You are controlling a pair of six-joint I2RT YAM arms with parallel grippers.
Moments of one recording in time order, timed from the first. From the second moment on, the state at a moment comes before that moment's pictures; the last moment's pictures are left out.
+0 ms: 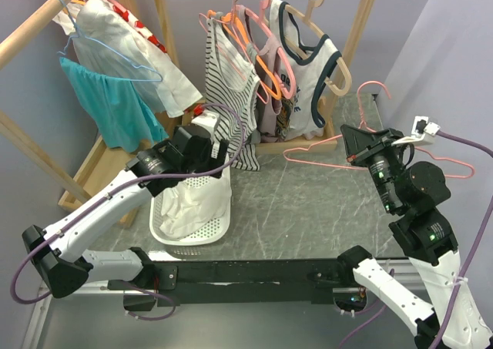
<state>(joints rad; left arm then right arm) -0.79 1.21 1.28 -0.77 -0.40 -0.28 0.46 0.64 1.15 -0.40 0.25 0.58</state>
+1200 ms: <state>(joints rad) -0.76 1.19 1.12 -0.01 0.72 -0.29 0.36 0.80 1.02 -0.14 -0.38 0.94</state>
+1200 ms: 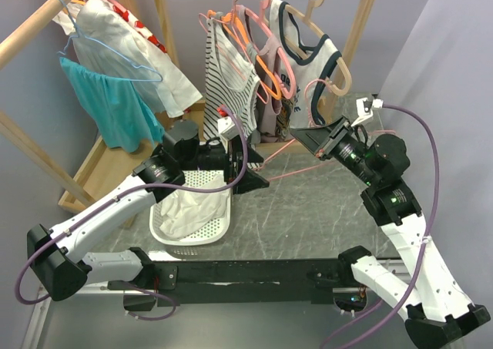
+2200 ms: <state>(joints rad) -0.77 1.21 1.13 -0.13 0.74 -0.23 0.26 0.75 0.96 -0.02 -0.49 1.01</state>
